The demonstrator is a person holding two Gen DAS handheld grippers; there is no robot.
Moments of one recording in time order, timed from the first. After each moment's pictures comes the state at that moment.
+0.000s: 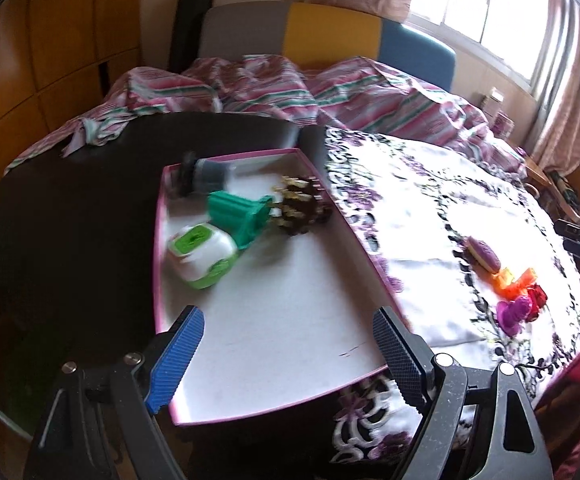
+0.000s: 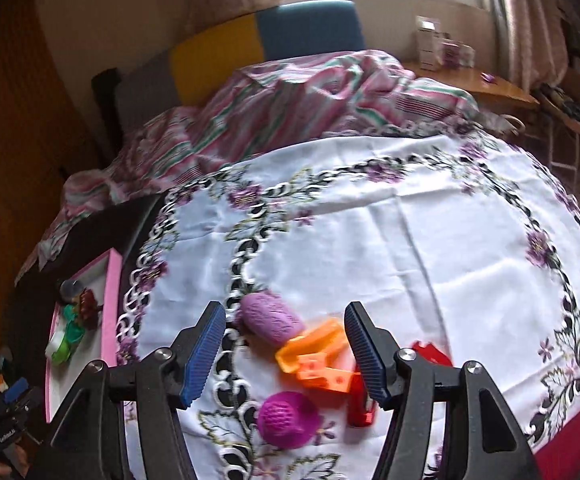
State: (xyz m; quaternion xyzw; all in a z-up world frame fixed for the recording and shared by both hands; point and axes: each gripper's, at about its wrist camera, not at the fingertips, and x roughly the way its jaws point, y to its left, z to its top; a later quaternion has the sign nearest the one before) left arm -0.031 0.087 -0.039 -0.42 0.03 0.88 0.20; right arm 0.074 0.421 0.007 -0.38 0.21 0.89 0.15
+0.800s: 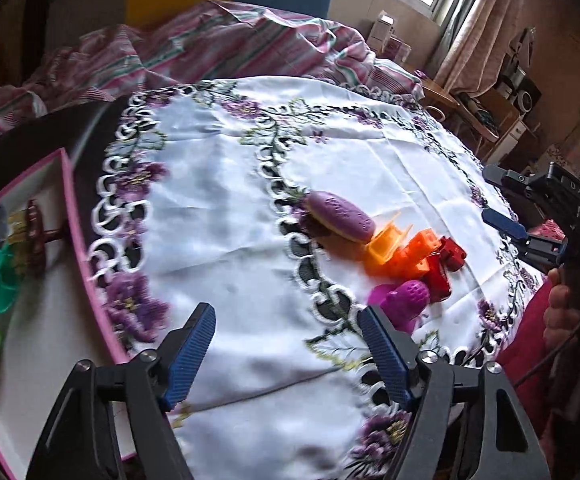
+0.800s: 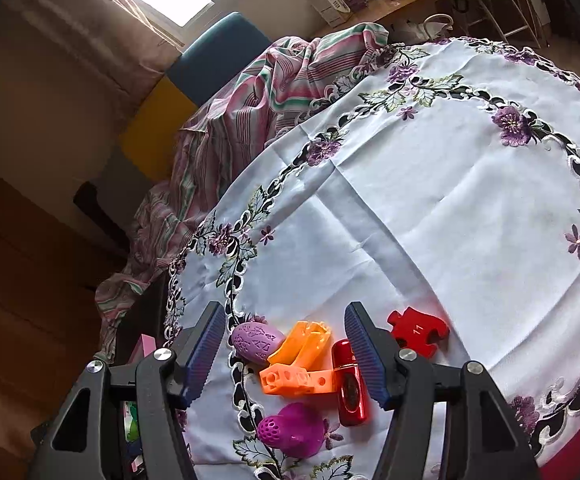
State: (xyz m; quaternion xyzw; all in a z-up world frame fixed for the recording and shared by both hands) left arm -0.028 0.274 -0.056 -0.48 0.08 0.78 0.38; right arm 0.115 0.488 -0.029 -0.30 0.43 0.84 0.14
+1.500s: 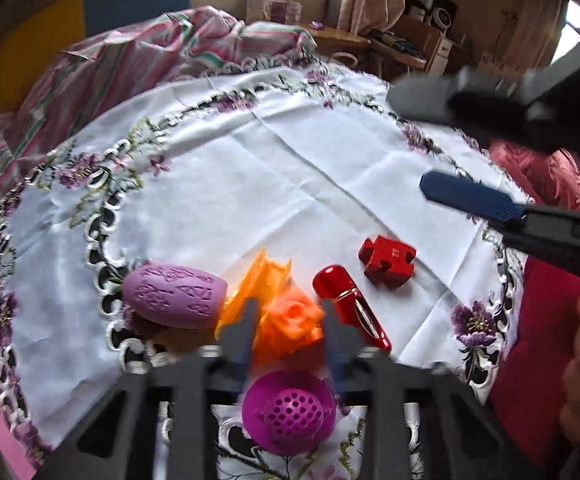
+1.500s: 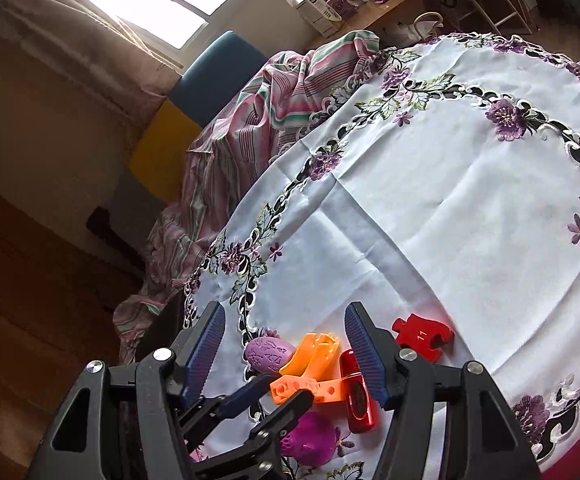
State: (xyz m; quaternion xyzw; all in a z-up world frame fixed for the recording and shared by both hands) left arm 0.003 0.425 -0.081 -0.43 0.21 0.73 0.49; right arm 0.126 0.498 -0.028 -0.26 0.46 0.84 0.13
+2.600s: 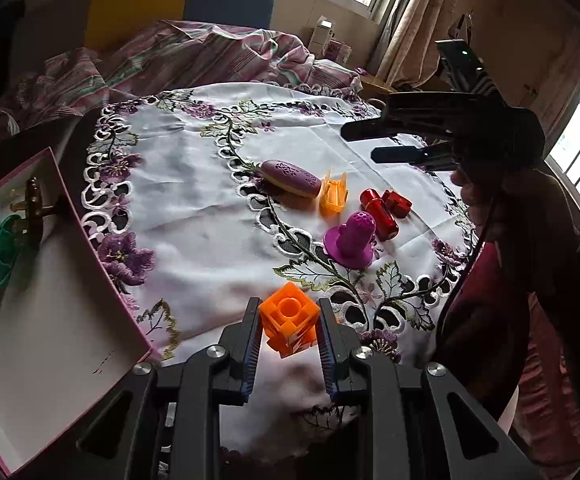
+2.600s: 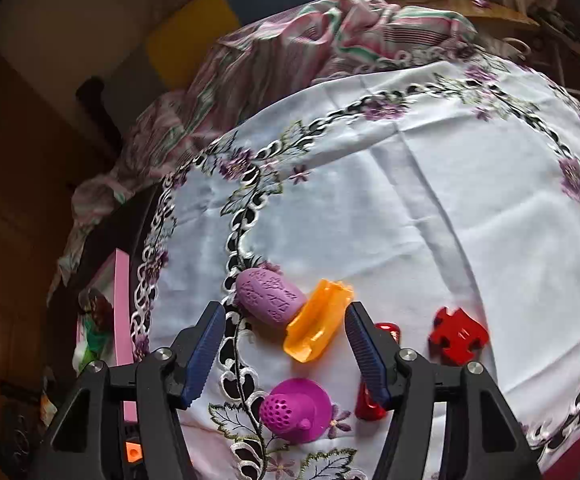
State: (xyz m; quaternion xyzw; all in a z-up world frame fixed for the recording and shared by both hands) left arm 0.021 0.211 -0.056 -0.44 0.08 0.77 0.46; right arm 0.036 0.423 -0.026 -0.45 0.25 0.86 0.07
